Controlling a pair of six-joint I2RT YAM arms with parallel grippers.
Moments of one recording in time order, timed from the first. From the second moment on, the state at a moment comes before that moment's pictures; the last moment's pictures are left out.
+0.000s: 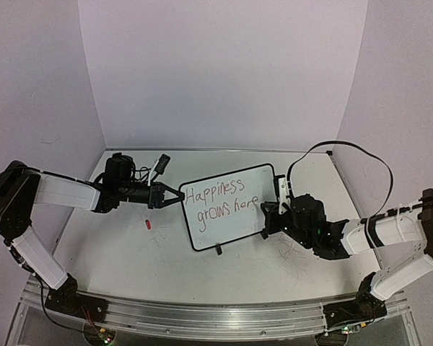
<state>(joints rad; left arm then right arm) -0.50 1.59 0.77 0.42 0.89 -0.28 0.90 1.41 0.53 0.52 0.41 0.31</state>
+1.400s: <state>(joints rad) -0.50 1.59 0.77 0.42 0.89 -0.28 0.90 1.21 0.39 0.51 0.41 0.22</state>
